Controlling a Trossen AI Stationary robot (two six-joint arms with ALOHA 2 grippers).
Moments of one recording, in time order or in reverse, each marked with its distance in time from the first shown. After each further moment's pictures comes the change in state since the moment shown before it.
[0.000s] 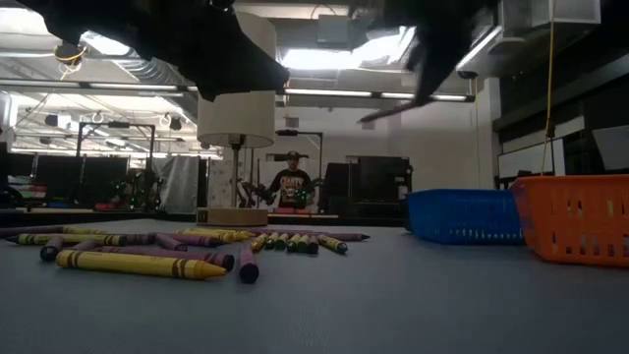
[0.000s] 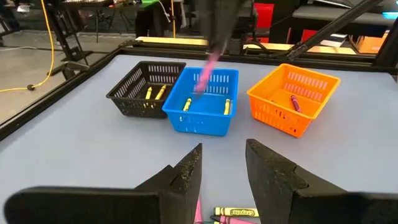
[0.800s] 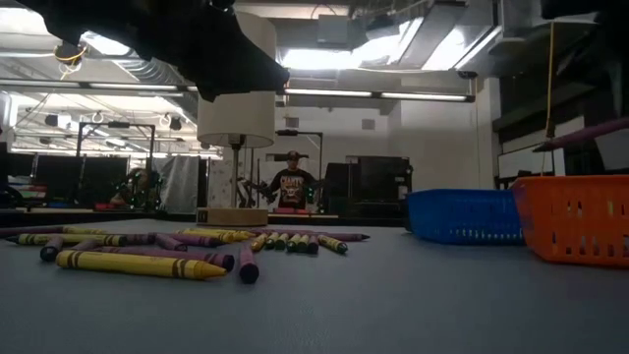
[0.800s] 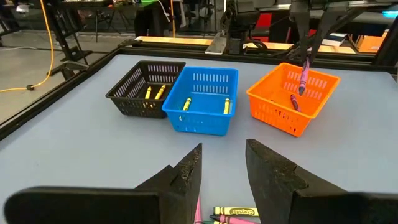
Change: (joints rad) left arm 0.000 0.000 0.000 -0.003 0.002 0.000; right arm 0.583 -0.230 -0.402 0.109 0.155 0.687
